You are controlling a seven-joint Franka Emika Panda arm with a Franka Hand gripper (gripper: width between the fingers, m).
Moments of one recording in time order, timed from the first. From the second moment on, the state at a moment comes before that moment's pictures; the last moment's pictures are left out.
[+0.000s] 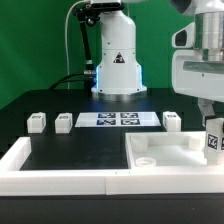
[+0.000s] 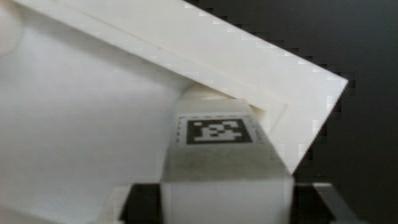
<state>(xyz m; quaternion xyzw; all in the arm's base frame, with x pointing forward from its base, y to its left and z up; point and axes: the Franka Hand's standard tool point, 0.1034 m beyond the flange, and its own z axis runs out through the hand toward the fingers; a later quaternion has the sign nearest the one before) 0.622 0.121 0.079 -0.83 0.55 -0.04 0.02</state>
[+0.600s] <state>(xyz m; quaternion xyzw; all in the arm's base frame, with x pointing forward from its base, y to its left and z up) 0.621 0.121 0.079 -0.71 0.70 -0.03 0.03</state>
